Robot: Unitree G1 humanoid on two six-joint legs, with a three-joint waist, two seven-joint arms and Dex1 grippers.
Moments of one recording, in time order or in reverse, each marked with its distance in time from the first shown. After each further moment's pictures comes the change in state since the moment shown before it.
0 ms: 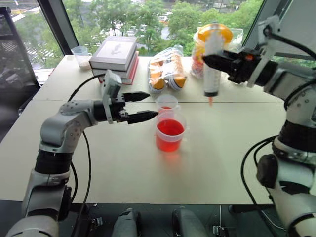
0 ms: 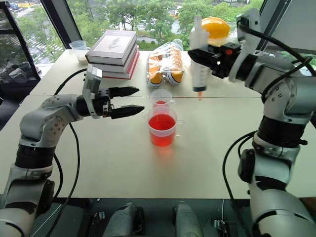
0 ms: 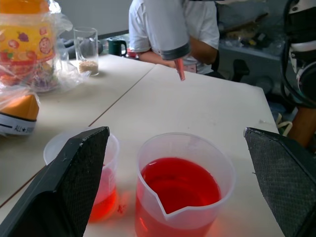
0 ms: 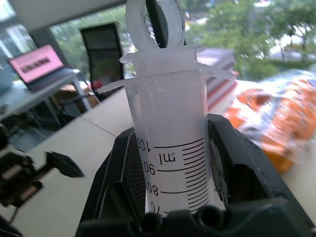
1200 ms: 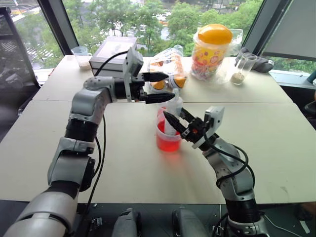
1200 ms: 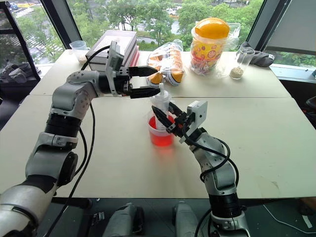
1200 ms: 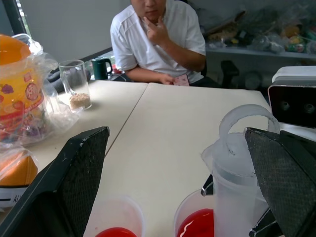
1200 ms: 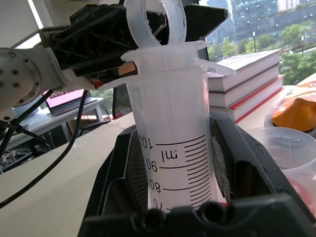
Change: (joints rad) left arm -0.319 -0.197 -0.082 0.440 0.215 -0.249 -0.142; right arm 0.741 0.279 0.438 -0.094 -0.191 -0.877 -0.123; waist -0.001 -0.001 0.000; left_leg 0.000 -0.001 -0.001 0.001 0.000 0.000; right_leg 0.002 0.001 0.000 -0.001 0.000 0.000
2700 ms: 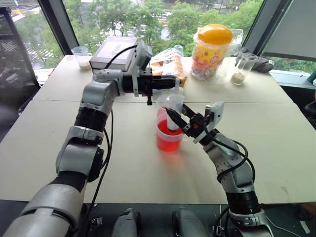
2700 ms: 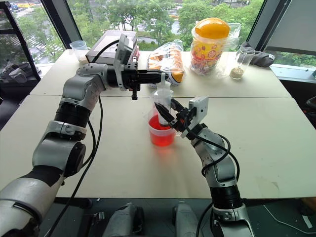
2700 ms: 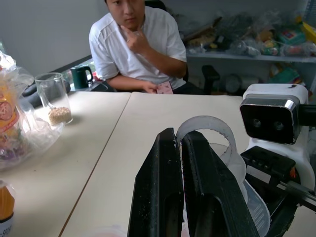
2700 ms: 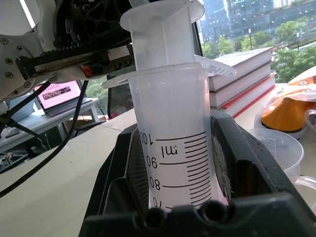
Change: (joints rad) left arm -0.125 -0.053 0.001 0.187 0.029 -0.069 -0.085; right arm -0.066 -0.025 -0.004 0.089 0.037 -0.012 -0.016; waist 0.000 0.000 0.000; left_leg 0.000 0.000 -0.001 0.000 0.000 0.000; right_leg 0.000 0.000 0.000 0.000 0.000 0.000
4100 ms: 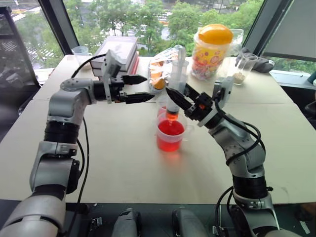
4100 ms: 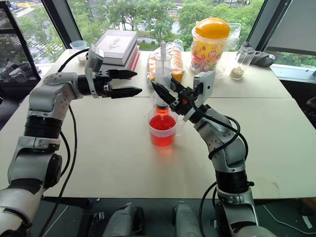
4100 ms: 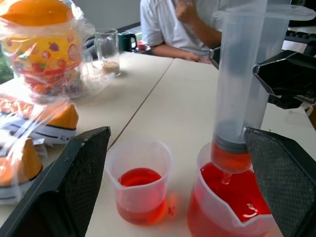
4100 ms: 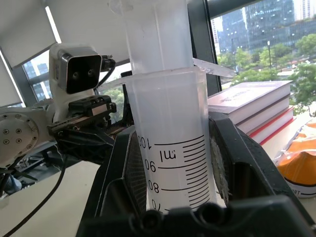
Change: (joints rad) left arm 0.191 0.221 0.079 -0.236 -0.021 0.156 0.075; right arm -0.190 -0.074 -0.078 -0.081 0.159 0.228 -0.037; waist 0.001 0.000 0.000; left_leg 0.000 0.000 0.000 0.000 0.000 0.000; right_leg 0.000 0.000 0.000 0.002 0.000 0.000
